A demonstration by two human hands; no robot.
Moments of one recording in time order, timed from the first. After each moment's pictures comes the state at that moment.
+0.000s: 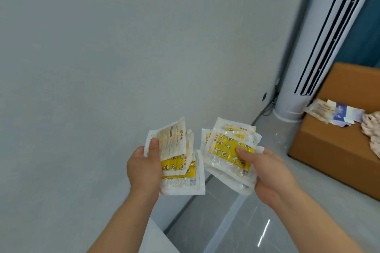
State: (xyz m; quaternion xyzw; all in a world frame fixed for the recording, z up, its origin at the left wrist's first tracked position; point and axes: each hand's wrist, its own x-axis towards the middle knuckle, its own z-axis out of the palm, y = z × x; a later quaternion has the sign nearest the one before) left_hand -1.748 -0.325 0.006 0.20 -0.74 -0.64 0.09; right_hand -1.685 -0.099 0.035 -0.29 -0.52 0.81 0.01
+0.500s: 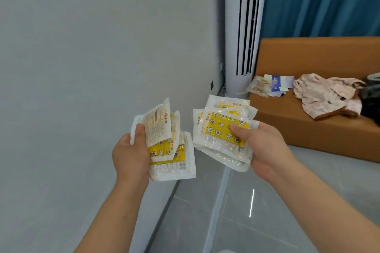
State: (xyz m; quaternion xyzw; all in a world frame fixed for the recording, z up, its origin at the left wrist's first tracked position) left_hand -1.801 -0.077 0.038 0.09 -0.76 -0.64 0.02; right_hand -1.682 0.134 0.057 -0.33 -0.47 0.81 0.15
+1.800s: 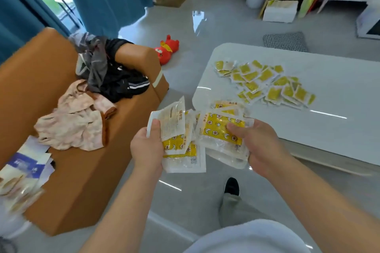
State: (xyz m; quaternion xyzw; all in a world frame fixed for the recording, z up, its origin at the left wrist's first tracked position) left_hand -1.592 0.626 -0.099 -0.45 -0.66 -0.33 -0.49; right_hand -1.396 0.515 -0.078 -0.61 -0.03 0.53 0.59
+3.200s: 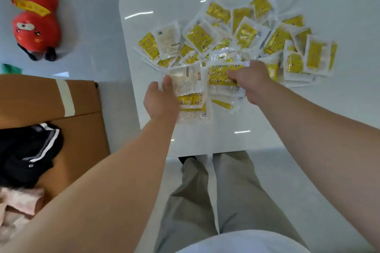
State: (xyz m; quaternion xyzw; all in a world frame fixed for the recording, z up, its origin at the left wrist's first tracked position) left_hand -1.120 0.994 -0.420 -0.69 -0.63 0.04 -0.35; right_hand -0.967 0.846 -0.425 -0.76 0.20 0.43 0.44
